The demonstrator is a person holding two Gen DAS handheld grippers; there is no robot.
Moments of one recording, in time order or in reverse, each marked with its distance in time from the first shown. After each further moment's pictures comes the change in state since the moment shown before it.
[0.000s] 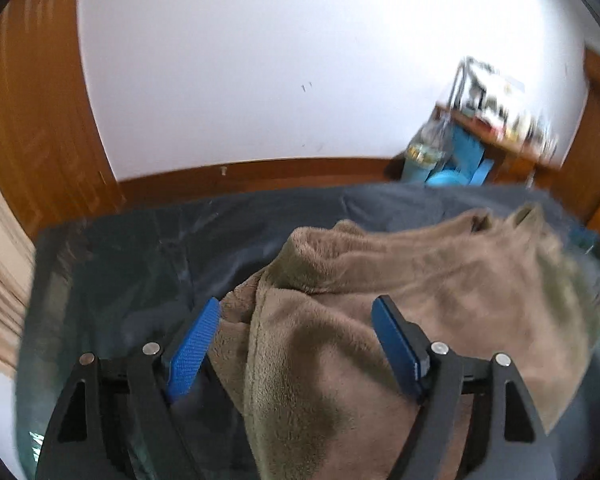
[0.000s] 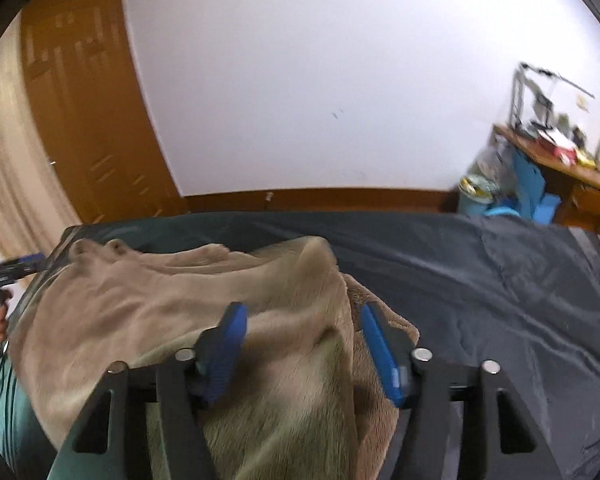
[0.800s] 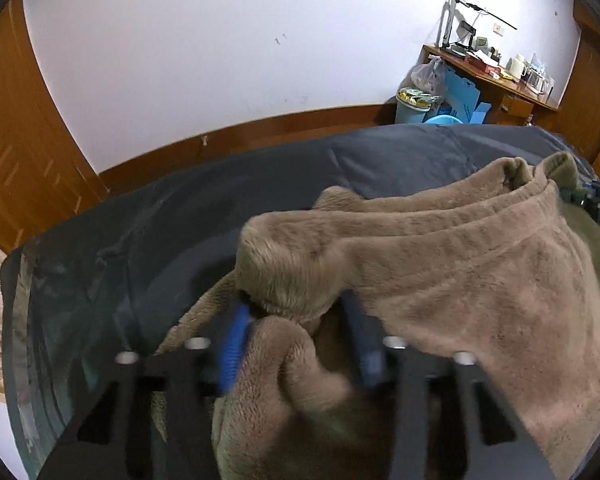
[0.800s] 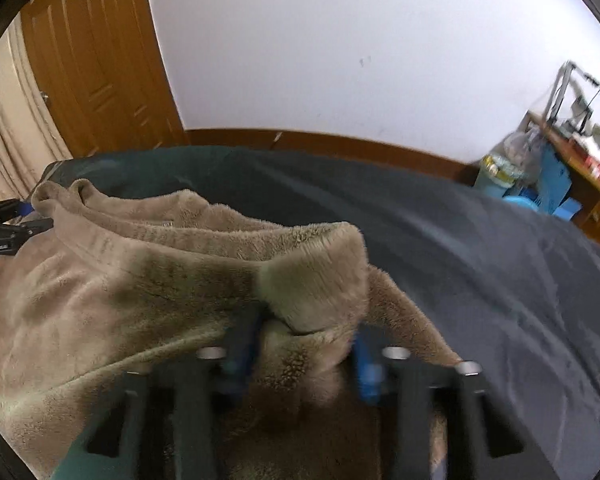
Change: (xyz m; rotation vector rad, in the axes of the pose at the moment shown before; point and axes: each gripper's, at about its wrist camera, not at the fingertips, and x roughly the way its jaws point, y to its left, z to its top) left arm 0.066 -0.008 0.011 0.095 0.142 -0.011; right arm 0.093 -0.005 0.016 -0.108 0.186 -0.025
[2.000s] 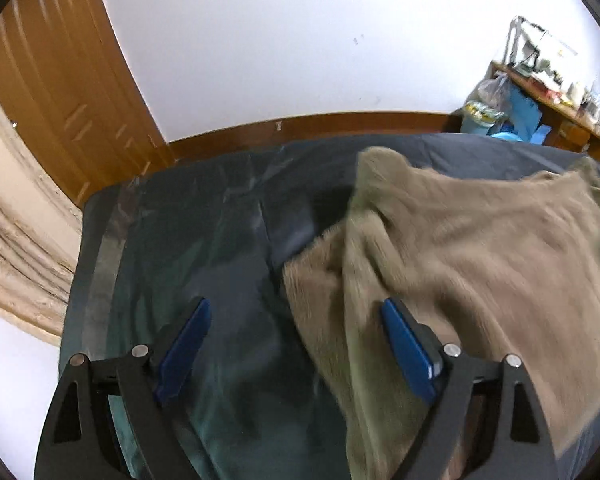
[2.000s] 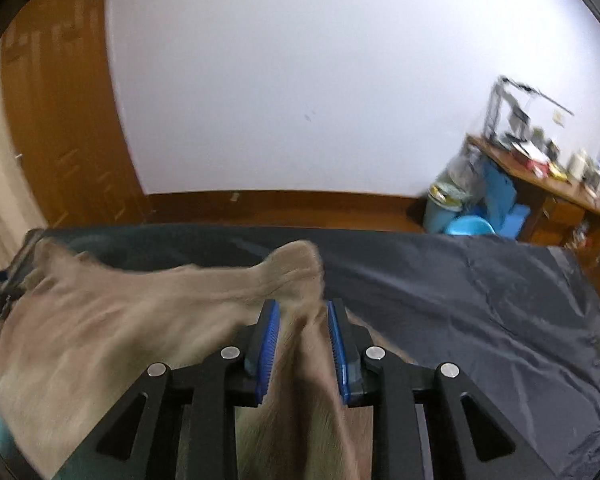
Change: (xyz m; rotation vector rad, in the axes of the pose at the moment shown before) left arm -0.063 0.053 -0.062 -0.167 0.019 0.155; right arm -0.068 0.018 -0.007 0.093 -0.184 -0.104
